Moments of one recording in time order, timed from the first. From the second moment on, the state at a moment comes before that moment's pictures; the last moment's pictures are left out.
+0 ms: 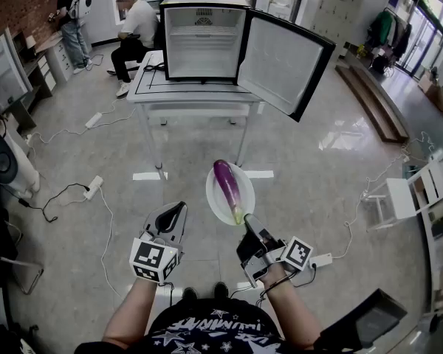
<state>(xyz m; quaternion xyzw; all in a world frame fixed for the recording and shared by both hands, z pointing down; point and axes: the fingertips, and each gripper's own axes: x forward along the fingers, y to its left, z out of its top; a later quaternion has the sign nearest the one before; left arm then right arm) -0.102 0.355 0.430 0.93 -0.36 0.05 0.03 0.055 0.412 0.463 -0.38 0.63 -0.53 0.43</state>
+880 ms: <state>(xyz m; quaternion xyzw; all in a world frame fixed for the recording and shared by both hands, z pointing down) -0.142 0.378 0.432 0.93 -0.36 0.05 0.04 0.007 0.427 0.461 -0.37 0.66 -0.52 0.39</state>
